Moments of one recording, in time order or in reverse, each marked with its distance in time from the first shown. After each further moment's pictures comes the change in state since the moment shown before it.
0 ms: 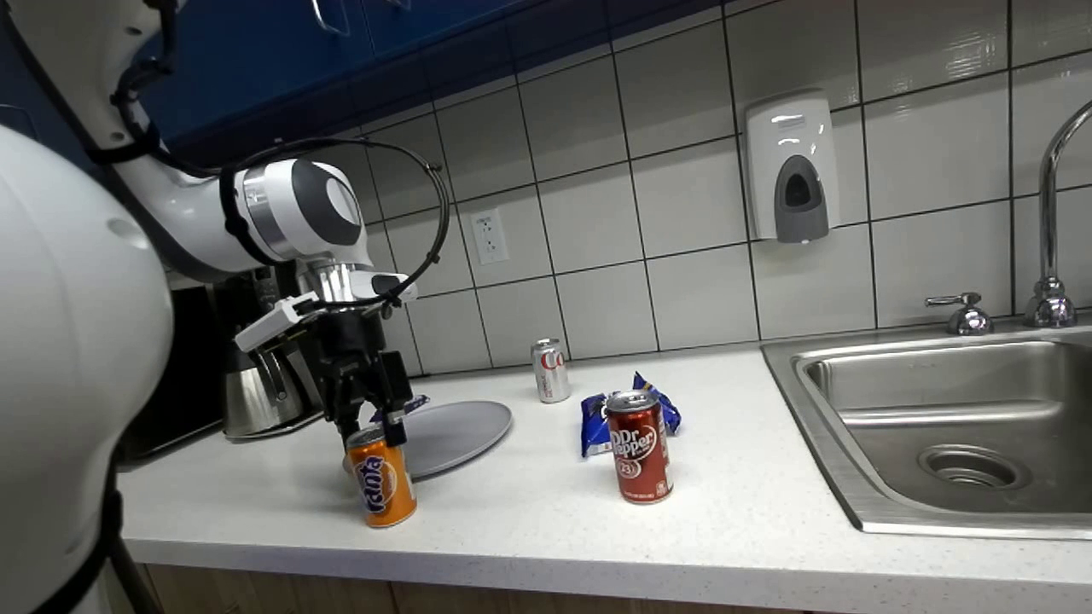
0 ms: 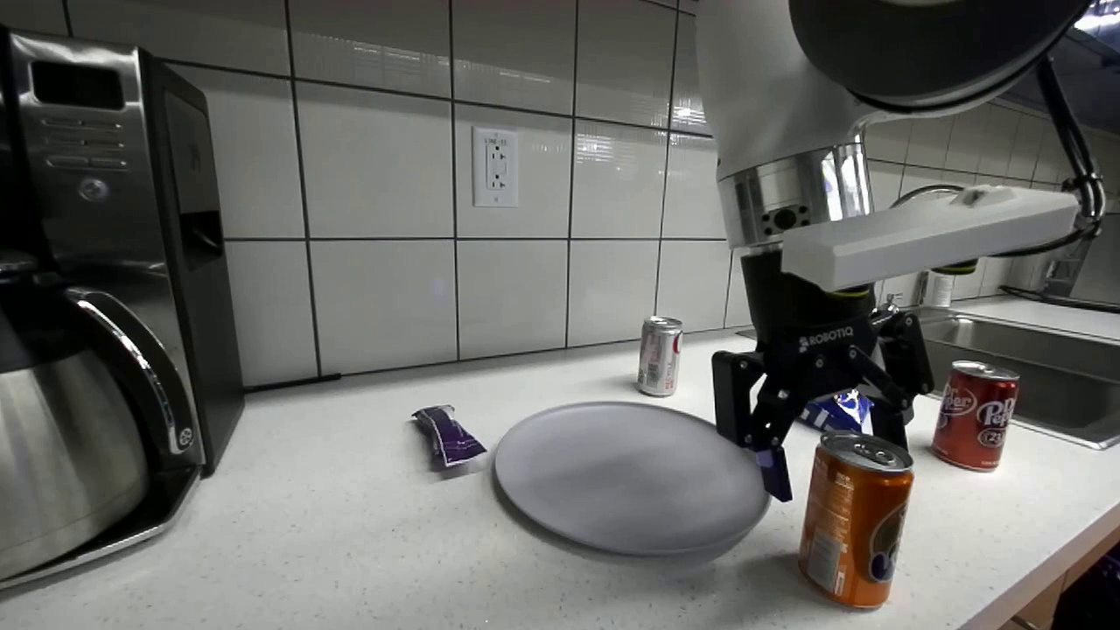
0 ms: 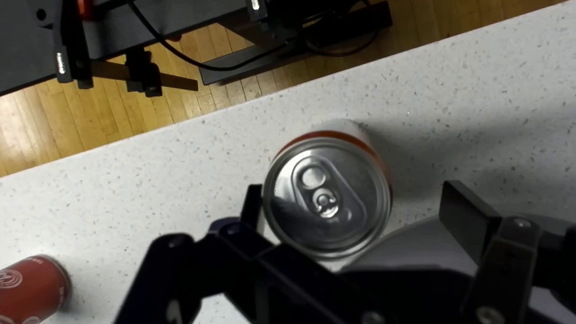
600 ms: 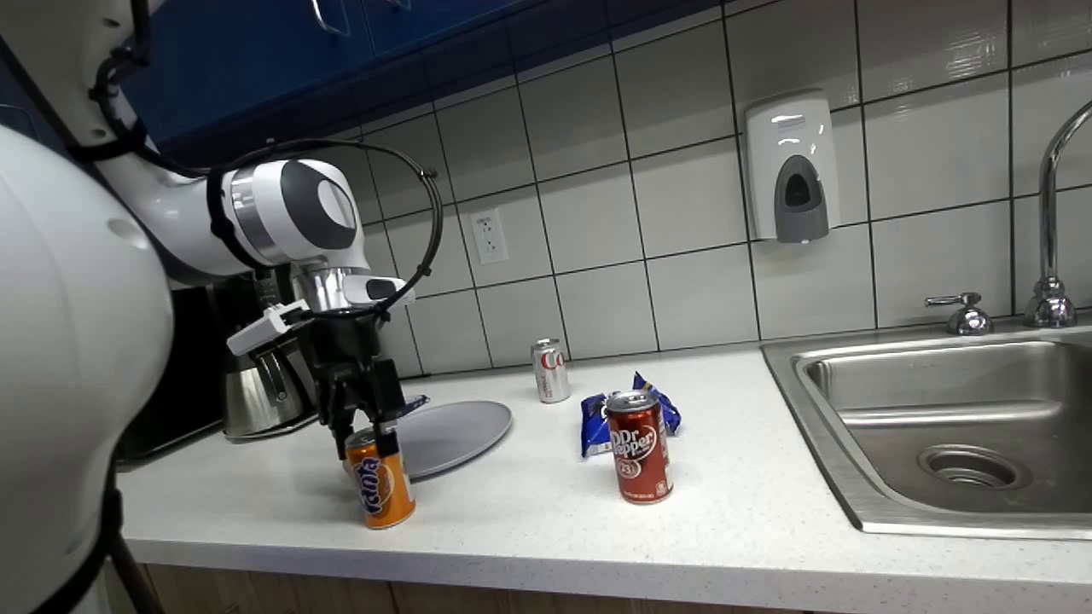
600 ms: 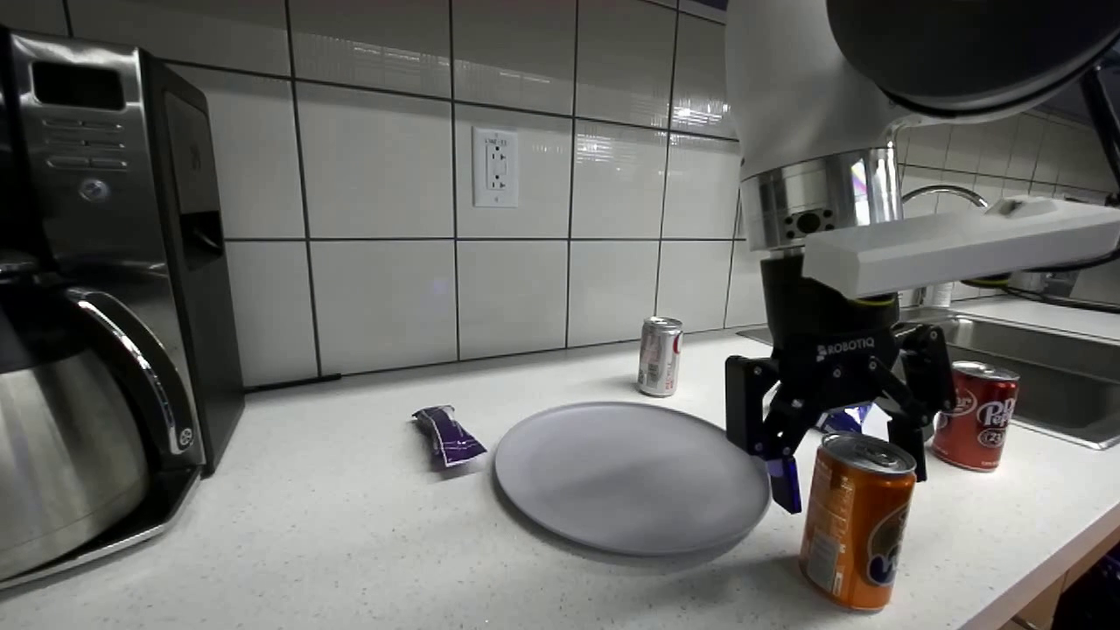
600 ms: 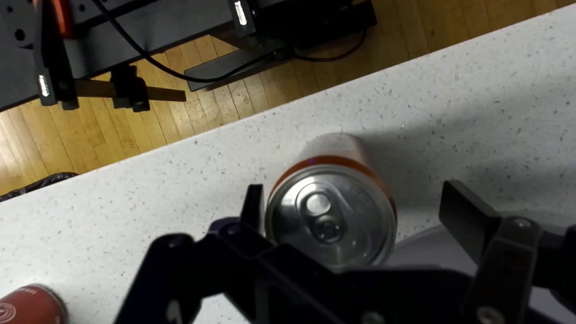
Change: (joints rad) arm 0.000 -0.041 0.000 -0.060 0.045 0.051 0.006
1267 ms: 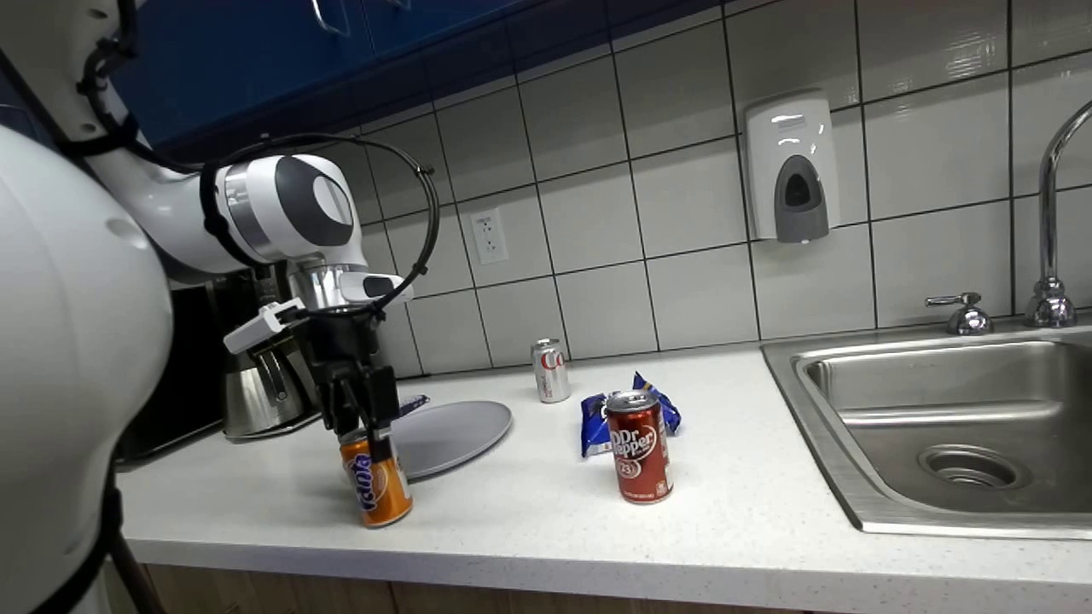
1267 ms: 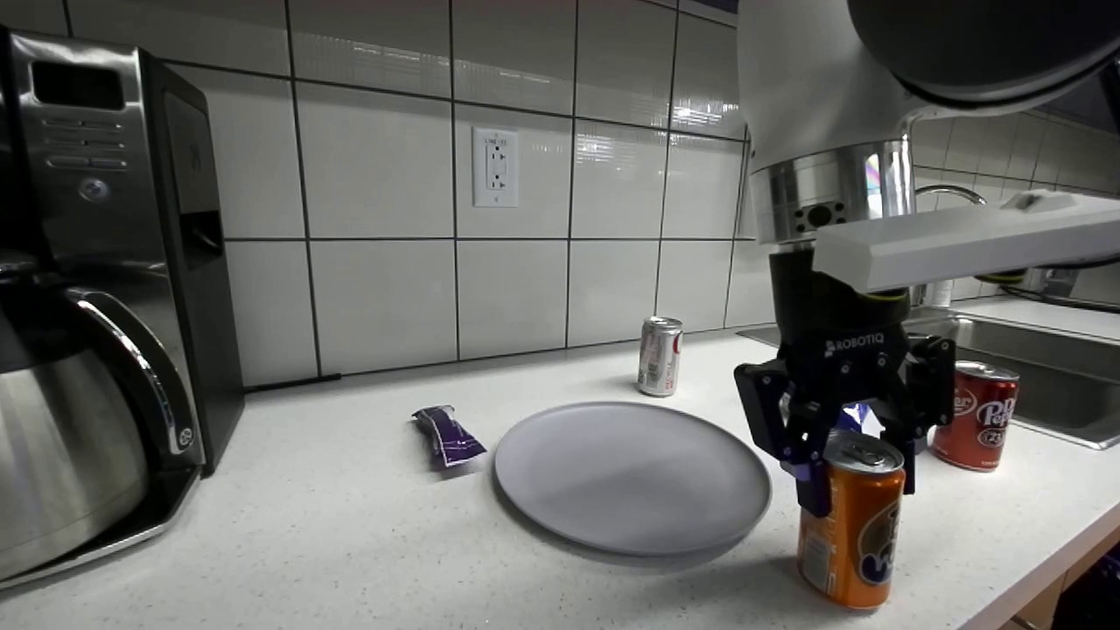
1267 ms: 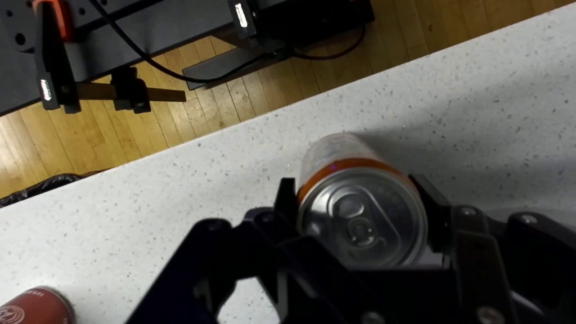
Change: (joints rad) arm -0.002 -0.026 0.002 -0.019 0.004 0.008 0.009
